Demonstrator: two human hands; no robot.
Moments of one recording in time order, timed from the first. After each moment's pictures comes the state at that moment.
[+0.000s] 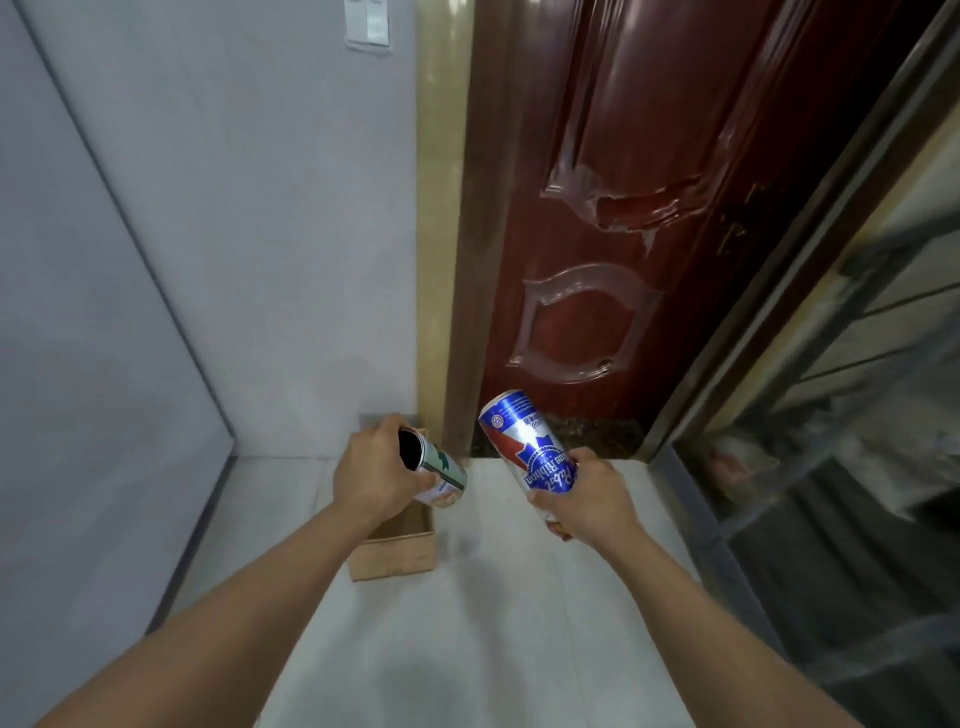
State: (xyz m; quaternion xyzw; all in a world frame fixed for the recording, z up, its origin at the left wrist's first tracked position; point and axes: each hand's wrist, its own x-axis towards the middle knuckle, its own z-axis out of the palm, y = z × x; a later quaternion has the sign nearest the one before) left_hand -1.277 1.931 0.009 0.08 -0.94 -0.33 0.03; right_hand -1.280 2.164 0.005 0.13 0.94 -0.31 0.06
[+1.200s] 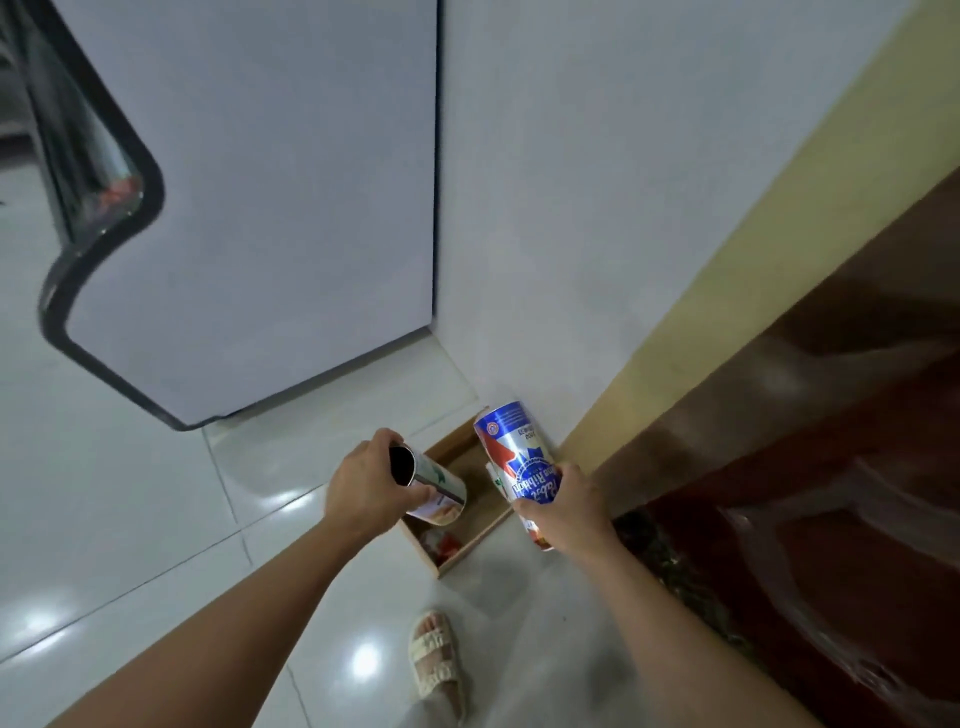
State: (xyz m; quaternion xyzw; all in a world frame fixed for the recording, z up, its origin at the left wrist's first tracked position) left_hand -1.495 1.946 -0.119 0.57 -0.75 -0.34 0.05; right_hand -1.686 2.065 -0.116 -0.30 0.86 -0.20 0.35
